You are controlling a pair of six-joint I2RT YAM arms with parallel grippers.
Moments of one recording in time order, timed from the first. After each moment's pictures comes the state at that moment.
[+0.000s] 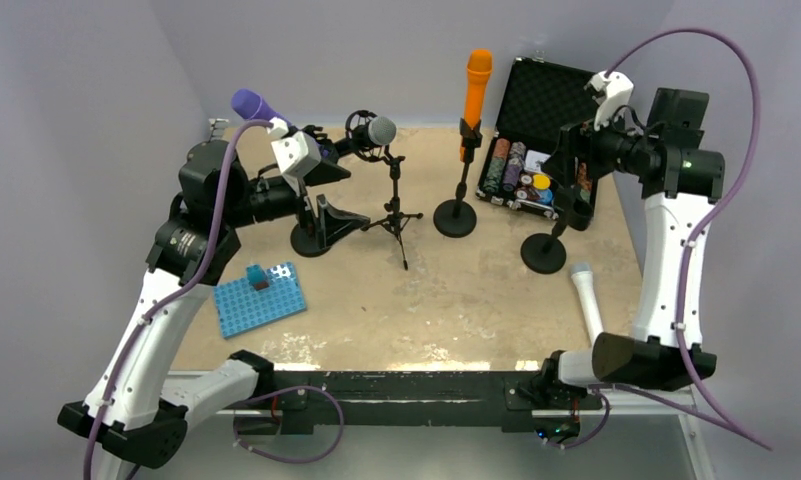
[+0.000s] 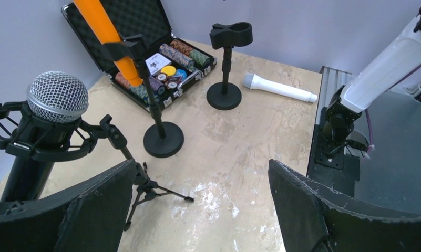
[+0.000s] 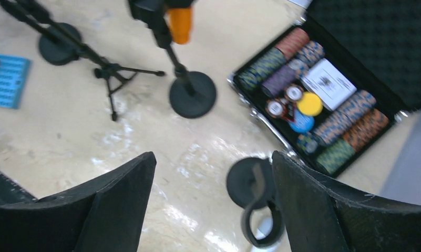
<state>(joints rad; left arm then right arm) -0.39 1.02 1.38 -0.51 0.77 0.09 -0.20 1.42 1.89 -1.16 -0.57 -0.38</state>
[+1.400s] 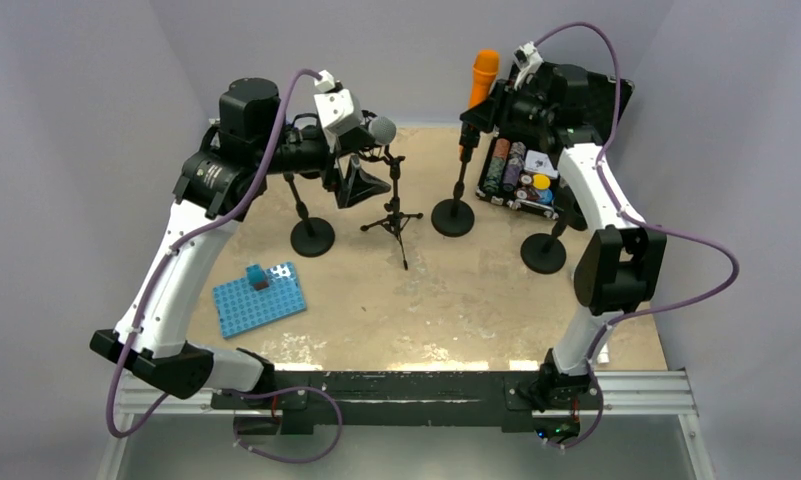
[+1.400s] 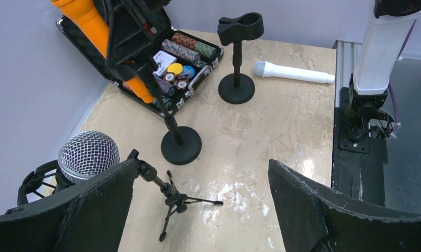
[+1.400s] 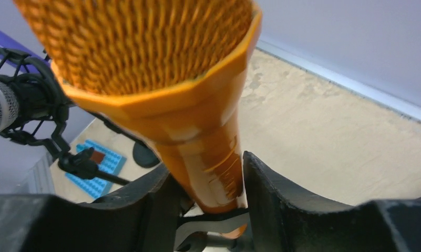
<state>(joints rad) -0.45 1.36 1.80 -0.74 0.78 0.30 0.07 1.84 1.72 -0.10 -0.83 0.25</state>
